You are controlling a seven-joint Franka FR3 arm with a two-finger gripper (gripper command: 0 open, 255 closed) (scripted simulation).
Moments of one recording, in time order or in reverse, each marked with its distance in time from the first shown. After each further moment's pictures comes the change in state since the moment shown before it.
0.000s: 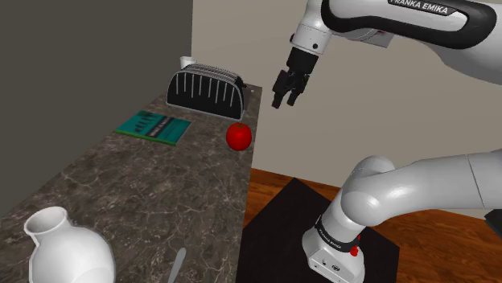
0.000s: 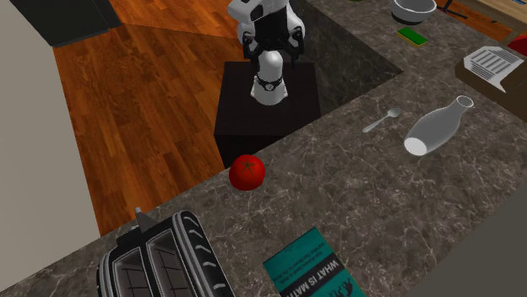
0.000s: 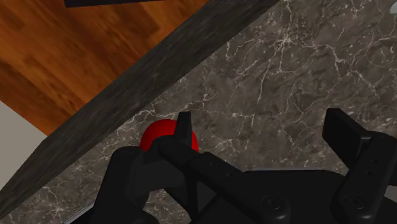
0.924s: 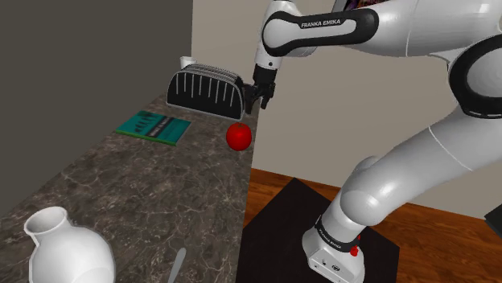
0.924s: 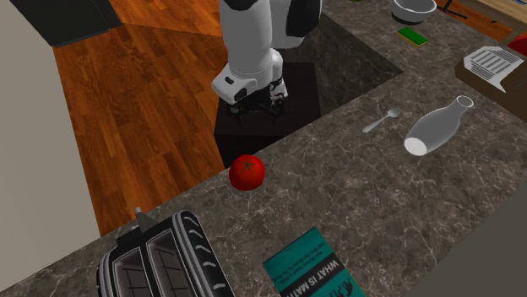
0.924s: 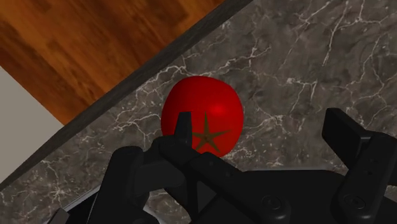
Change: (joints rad) arm -0.018 0.427 -0.024 0.113 -0.087 0.261 -0.076
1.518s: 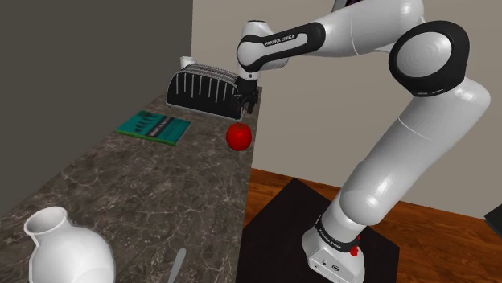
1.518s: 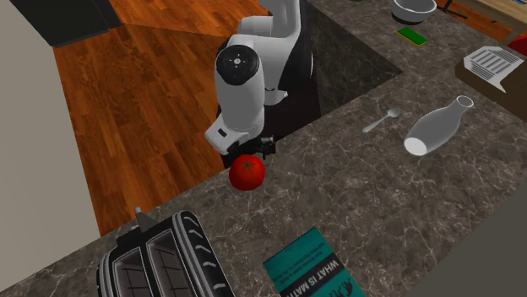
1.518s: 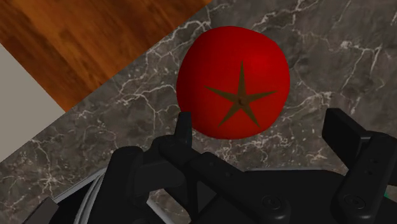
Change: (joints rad) arm -0.008 0.290 -0.008 0.134 -0.044 0.129 -0.018
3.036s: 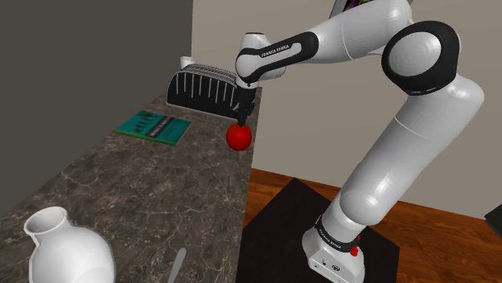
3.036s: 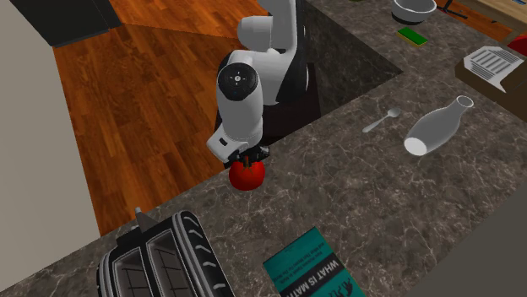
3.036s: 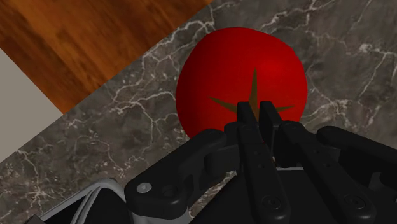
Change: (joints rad) arm -0.003 0.035 -0.004 -0.051 -0.001 0.086 -0.006
